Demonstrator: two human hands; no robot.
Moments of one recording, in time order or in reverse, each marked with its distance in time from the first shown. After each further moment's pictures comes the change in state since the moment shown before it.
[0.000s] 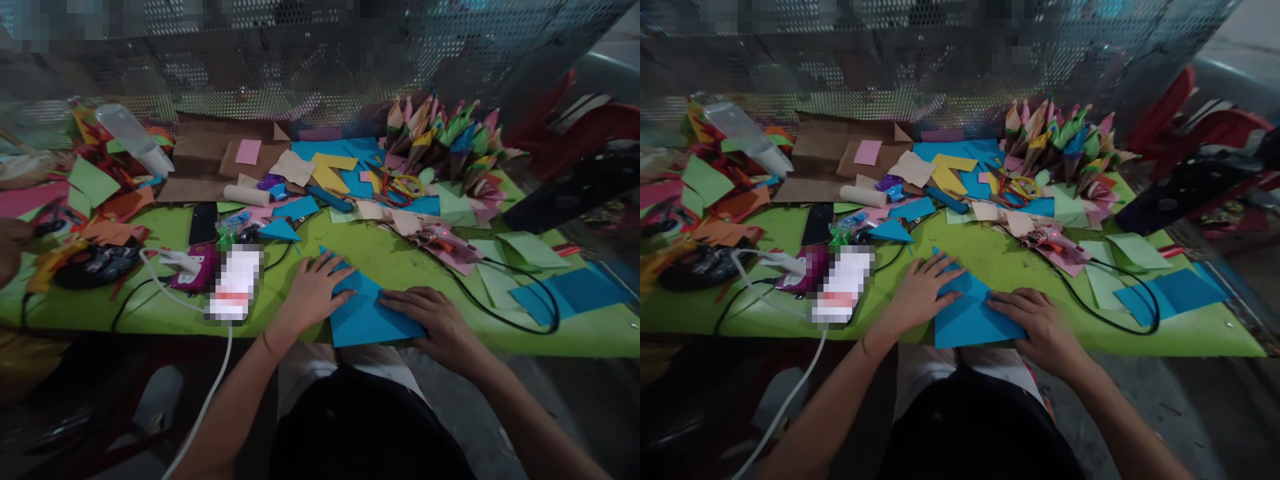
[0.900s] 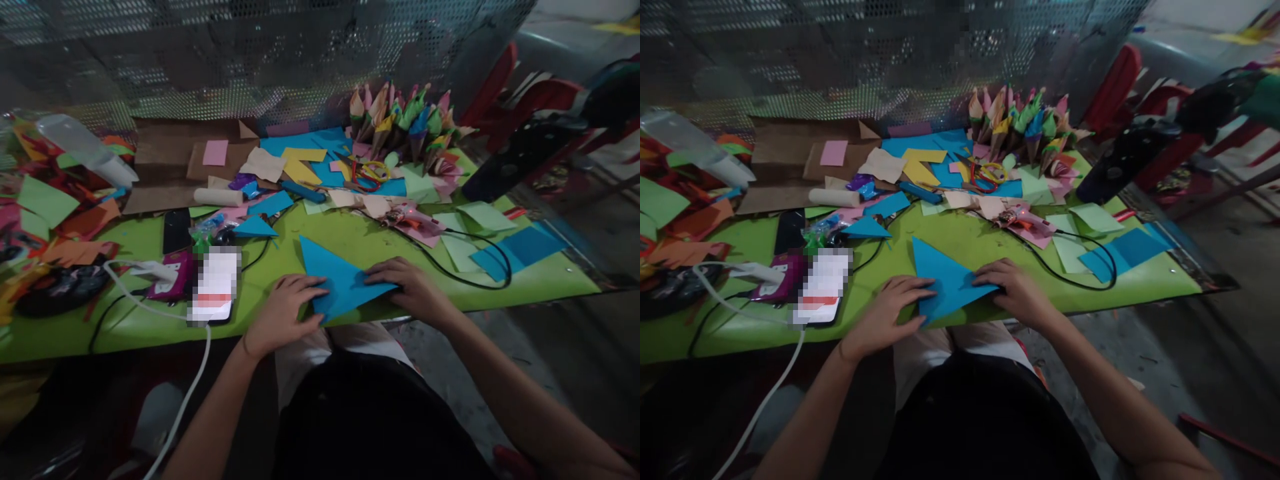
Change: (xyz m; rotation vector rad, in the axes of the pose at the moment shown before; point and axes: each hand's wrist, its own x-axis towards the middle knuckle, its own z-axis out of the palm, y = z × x) left_hand -0.045 -0.002 -0.022 -0.332 -0.071 0.104; right_hand 0.015 0.009 -0.004 0.247 0.048 0.098
